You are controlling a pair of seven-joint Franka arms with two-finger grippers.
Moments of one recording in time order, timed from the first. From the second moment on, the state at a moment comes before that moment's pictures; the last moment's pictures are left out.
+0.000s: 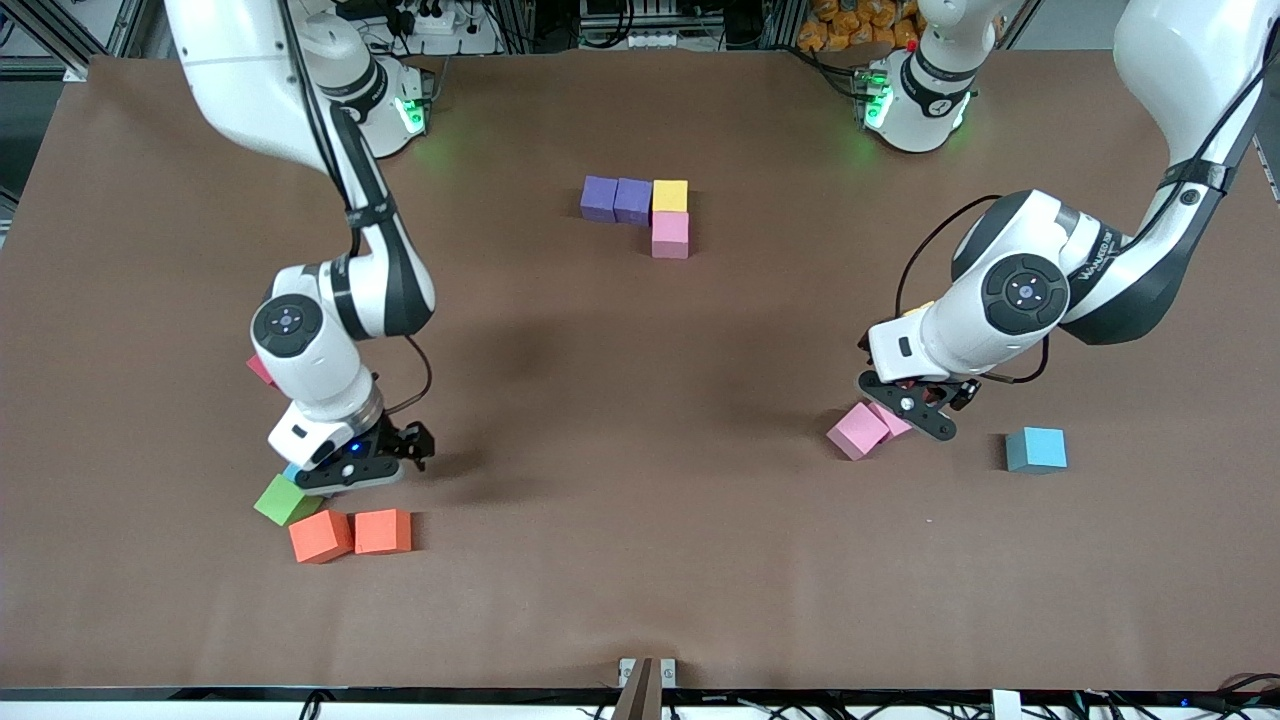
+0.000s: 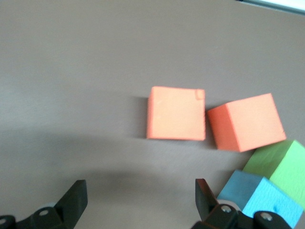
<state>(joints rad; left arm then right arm) 0.53 0.55 -1.00 -1.75 0.52 1.92 0.02 0.52 0.59 -0.33 -1.80 0.10 2.65 0.00</state>
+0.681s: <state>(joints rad) 0.53 0.66 -0.99 -1.77 0.64 1.94 0.16 0.37 0.78 -0.20 -1.63 0.10 2.78 -0.11</state>
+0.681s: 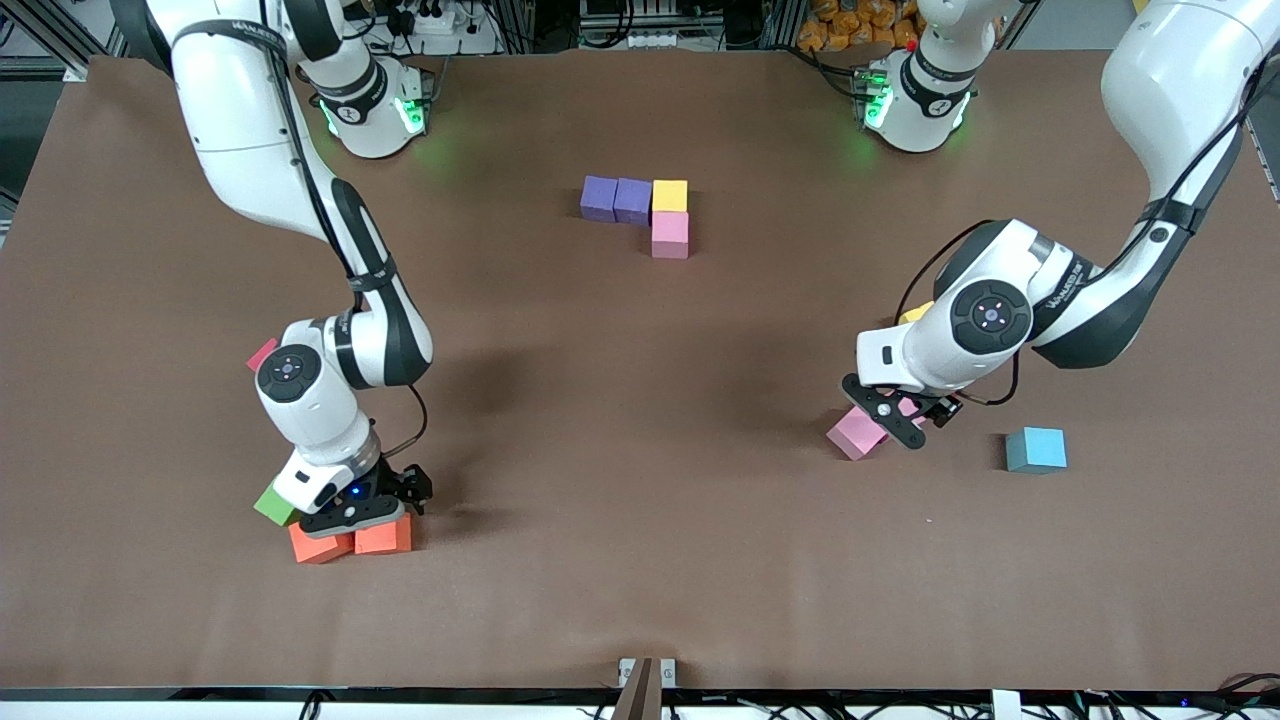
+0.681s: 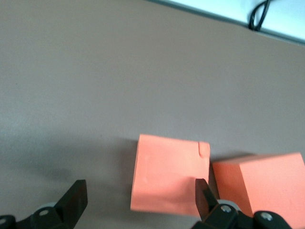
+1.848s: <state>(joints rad) 0.50 0.73 -0.86 -1.80 0.68 2.08 0.31 0.32 0.88 -0.19 -1.53 0.17 2.82 -0.19</state>
